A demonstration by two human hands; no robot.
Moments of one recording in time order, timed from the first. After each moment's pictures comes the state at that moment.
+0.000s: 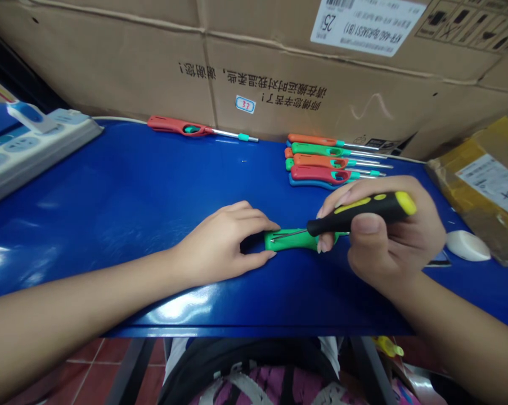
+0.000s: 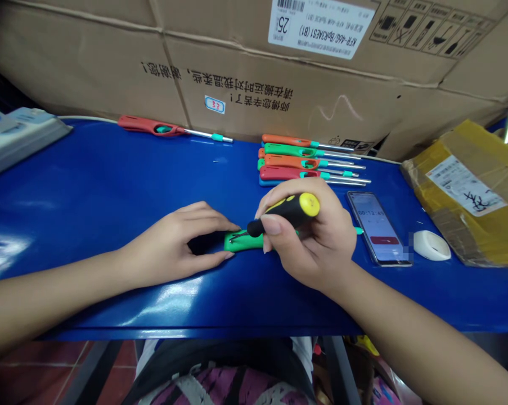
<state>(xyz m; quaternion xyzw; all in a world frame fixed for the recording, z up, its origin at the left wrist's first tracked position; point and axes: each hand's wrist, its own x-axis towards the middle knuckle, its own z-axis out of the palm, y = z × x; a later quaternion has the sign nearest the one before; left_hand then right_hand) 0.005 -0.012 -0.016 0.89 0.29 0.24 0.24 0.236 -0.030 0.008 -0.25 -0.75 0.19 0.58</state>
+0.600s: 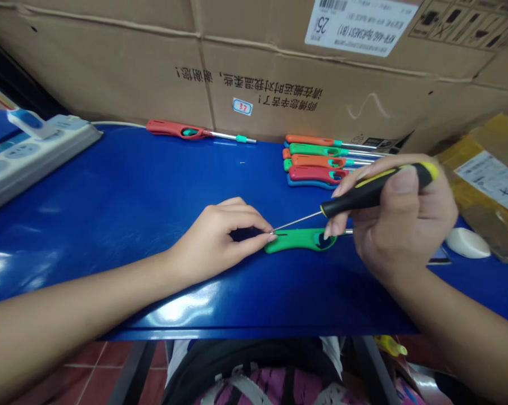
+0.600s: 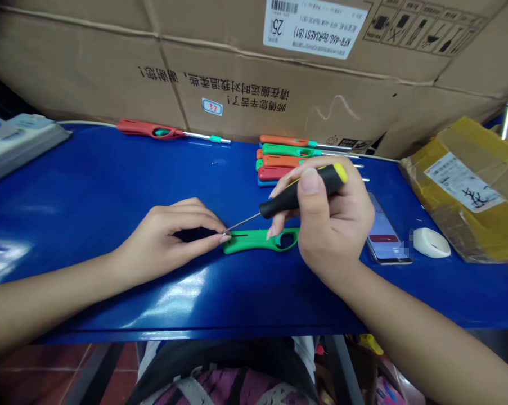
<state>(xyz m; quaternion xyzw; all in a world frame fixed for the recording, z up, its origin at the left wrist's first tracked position) 0.006 -0.012 -0.012 0.85 0.29 0.35 0.28 0.234 -0.020 0.011 -0.29 -0.62 0.24 0.69</state>
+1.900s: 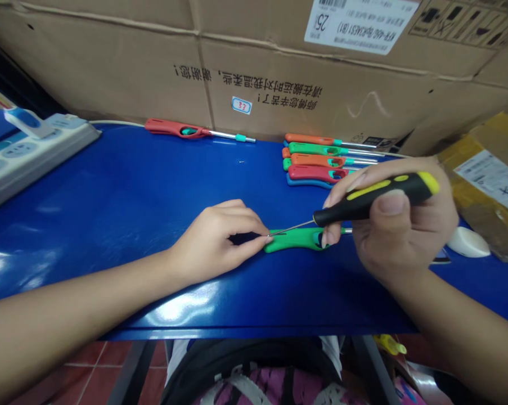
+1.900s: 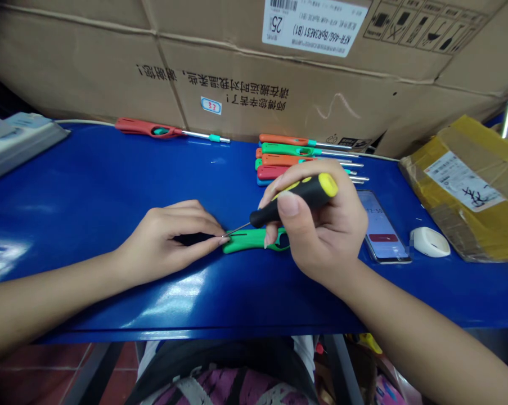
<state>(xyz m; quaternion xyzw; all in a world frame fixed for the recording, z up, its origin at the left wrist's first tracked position) 0.004 -0.012 -0.016 0.87 0.27 0.34 0.25 0.238 -0.027 0.014 -0.25 -0.69 0.24 0.63</state>
